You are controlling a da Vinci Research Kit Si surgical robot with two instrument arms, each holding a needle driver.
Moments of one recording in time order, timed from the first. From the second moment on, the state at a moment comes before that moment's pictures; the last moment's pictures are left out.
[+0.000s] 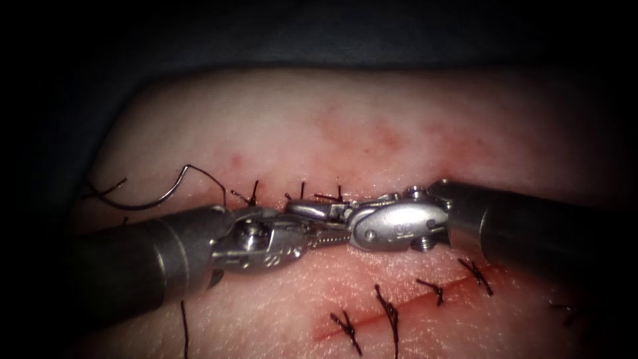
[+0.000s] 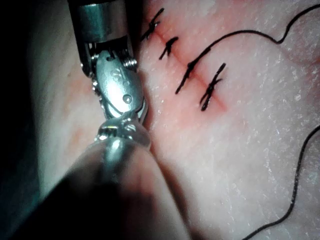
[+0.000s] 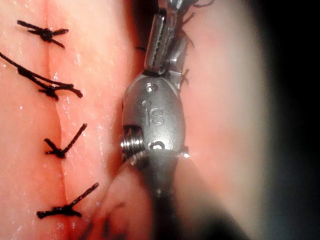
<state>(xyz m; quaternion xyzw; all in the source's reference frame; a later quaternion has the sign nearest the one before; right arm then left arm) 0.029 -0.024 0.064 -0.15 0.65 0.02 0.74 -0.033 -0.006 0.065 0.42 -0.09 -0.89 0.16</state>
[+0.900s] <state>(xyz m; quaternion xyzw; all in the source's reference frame) 0.017 -0.023 0.062 -0.19 0.67 0.06 0.72 -0.025 -0.018 0.068 0.53 0.07 -0.84 -0.09</state>
